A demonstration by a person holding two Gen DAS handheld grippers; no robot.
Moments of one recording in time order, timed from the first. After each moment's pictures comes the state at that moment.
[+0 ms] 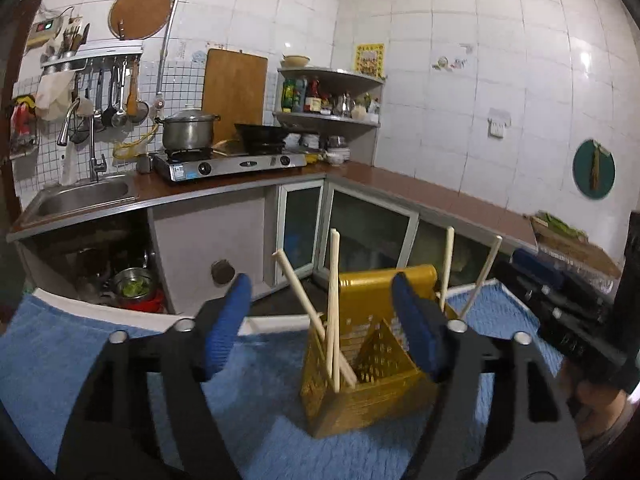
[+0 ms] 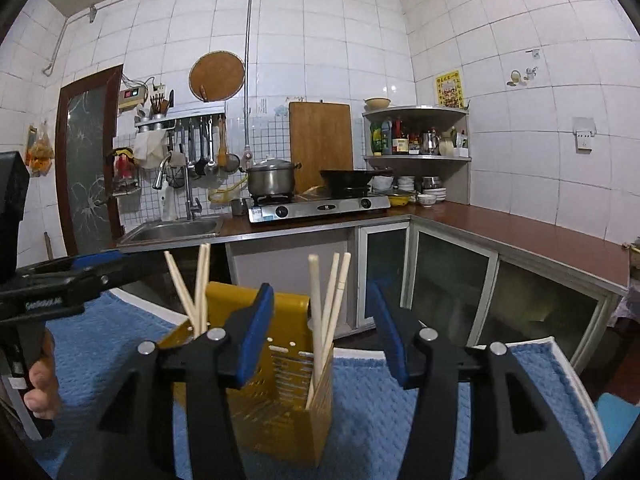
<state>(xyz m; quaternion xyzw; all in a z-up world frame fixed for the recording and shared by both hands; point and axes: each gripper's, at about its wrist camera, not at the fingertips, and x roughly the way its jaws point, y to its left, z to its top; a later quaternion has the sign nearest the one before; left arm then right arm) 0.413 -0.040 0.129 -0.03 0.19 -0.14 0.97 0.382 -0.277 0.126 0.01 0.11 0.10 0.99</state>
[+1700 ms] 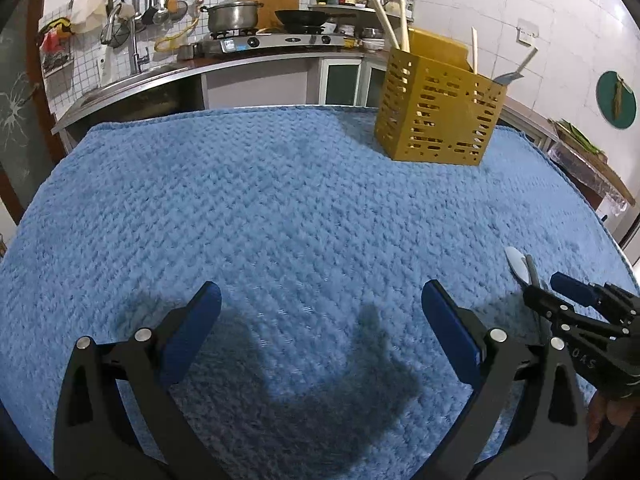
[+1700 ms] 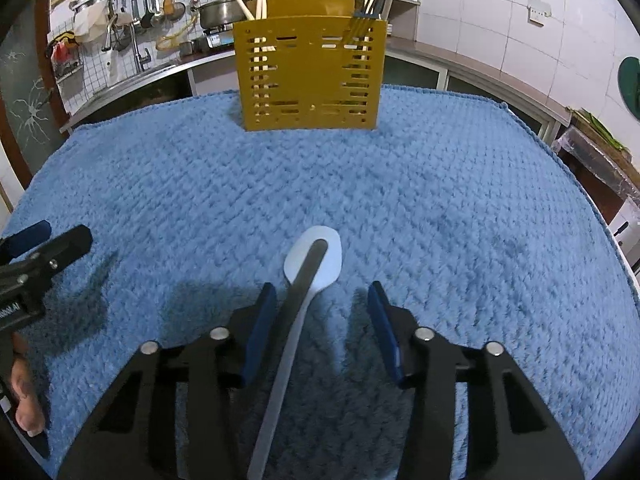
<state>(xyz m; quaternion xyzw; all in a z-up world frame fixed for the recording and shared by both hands) 0.258 0.058 -0.016 -0.01 0.37 -0.09 0.92 0.226 -0.180 -0.030 0.01 0.40 -0.04 0.91</state>
